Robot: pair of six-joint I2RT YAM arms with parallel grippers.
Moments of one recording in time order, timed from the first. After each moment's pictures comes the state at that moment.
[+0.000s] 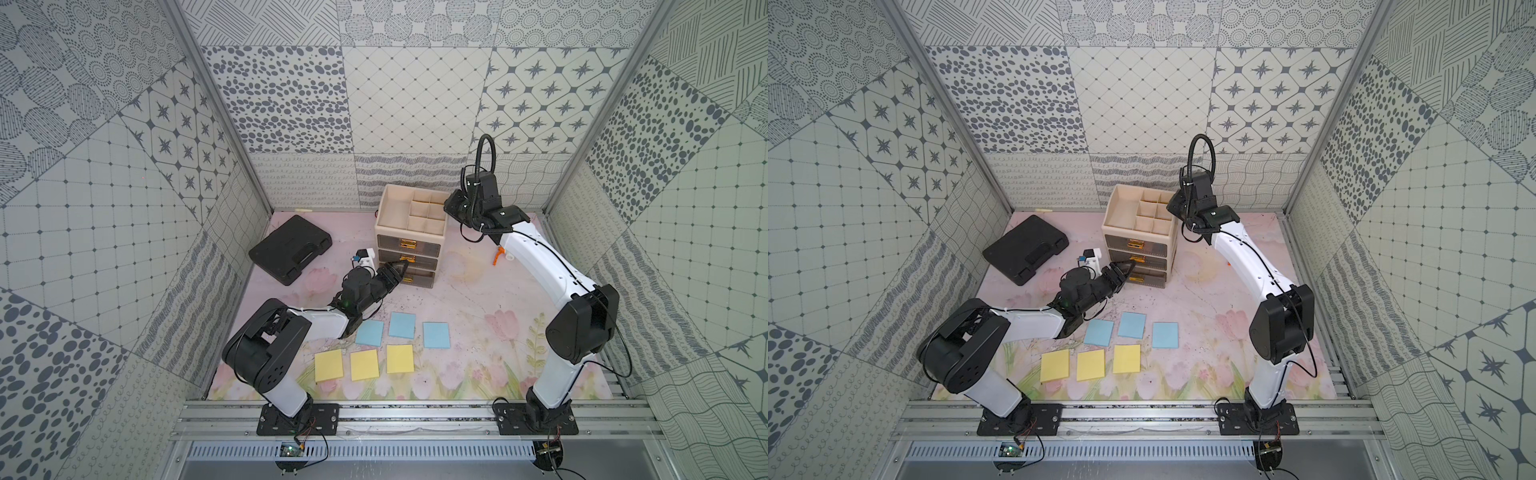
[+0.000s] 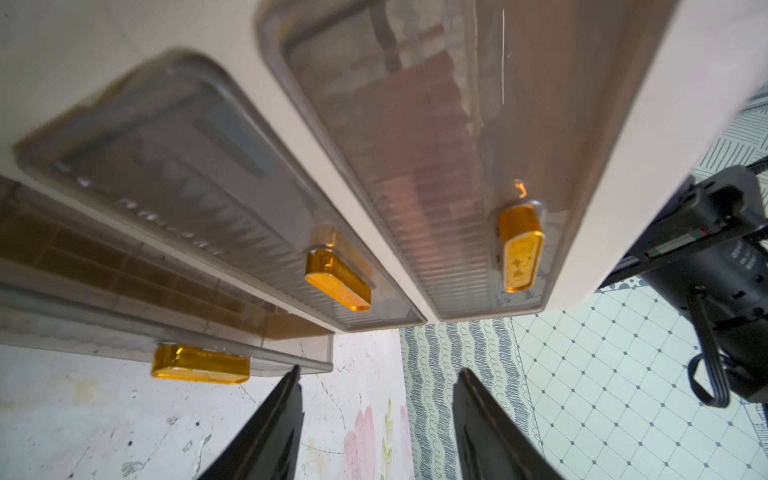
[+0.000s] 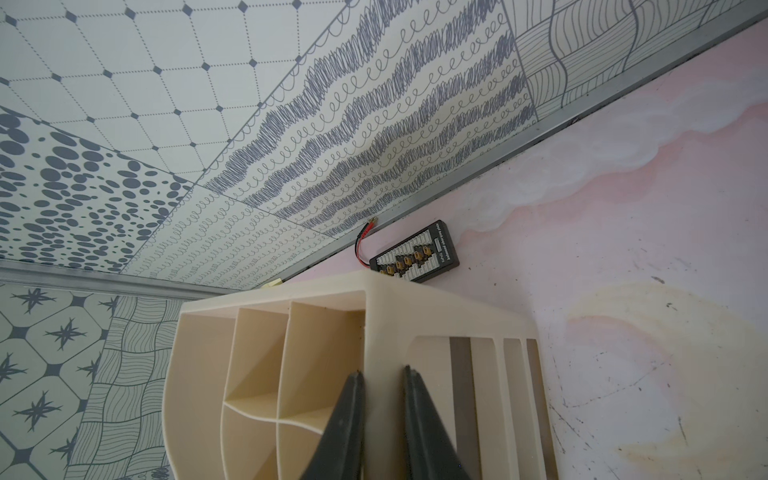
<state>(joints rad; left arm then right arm) -0.59 1.63 0.61 0.89 0.19 -1.20 0.42 1.80 1.77 -0.51 0.06 0.84</state>
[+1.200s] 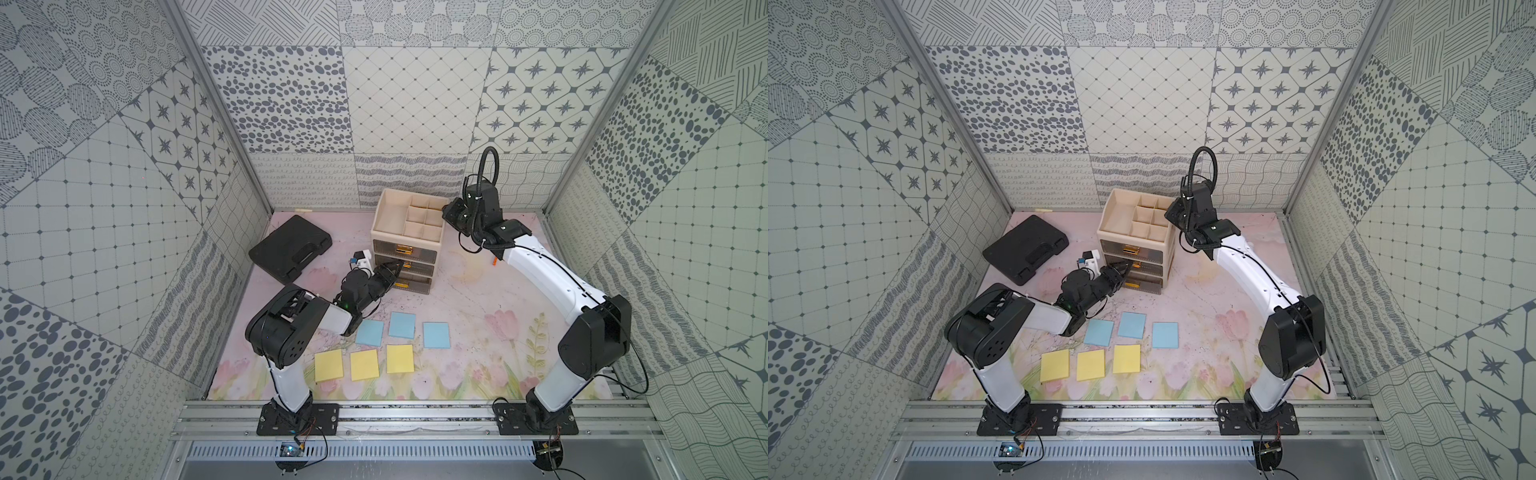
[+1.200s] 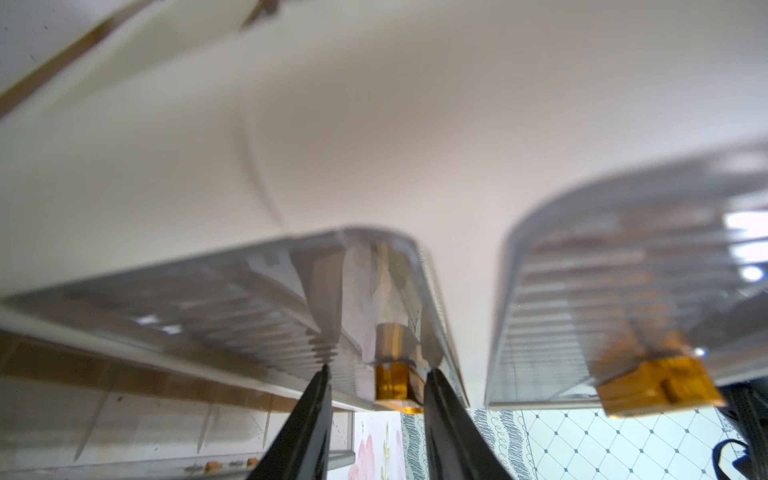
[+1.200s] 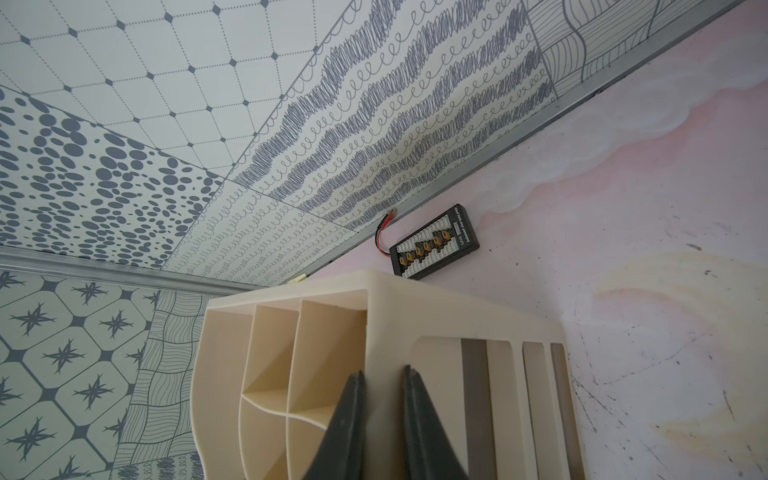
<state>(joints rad) -0.54 1.80 0.61 1.11 0.22 -1.26 0.46 1.69 1.59 -0.38 0.06 0.91</state>
